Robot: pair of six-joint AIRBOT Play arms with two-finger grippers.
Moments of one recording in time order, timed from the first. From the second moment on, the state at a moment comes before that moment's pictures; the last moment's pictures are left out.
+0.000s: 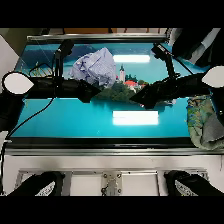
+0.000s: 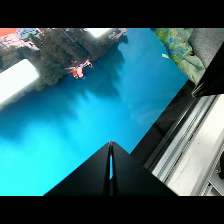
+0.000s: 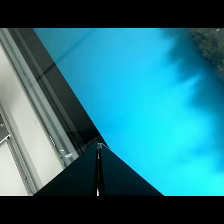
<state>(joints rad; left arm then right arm) -0.27 -1.09 1.26 0.74 -1.12 -1.05 0.20 -1.11 1.34 -0.73 1.34 0.97</state>
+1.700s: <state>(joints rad) -0.21 -2.22 2.02 0.87 -0.57 -1.50 0.20 -1.12 1.34 -0.73 1.34 0.97</state>
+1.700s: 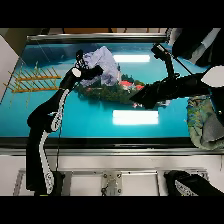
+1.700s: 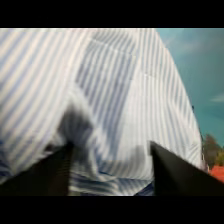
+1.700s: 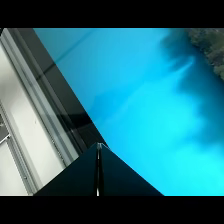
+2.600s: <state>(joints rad) -0.43 -1.47 1.67 1.15 -0.87 -1.46 0.00 -1.04 1.42 -0.89 1.19 1.12</state>
